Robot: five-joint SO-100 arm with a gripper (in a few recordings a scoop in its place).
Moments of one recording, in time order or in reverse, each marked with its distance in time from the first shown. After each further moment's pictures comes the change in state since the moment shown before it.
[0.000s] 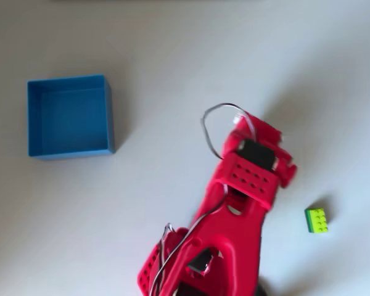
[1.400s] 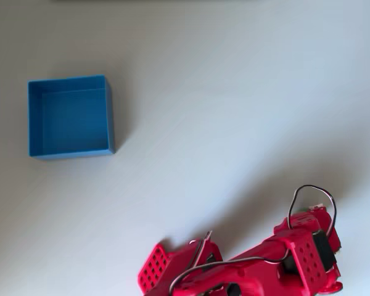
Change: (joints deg) arm 41.5 0.0 9.0 -6.3 -3.0
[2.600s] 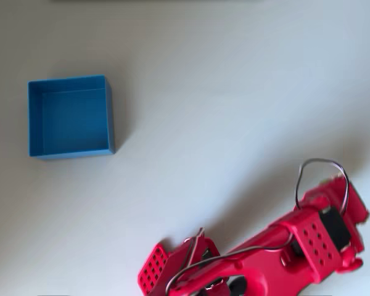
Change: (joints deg) arm -11.8 -0.1 -12.7 -0.8 -2.4
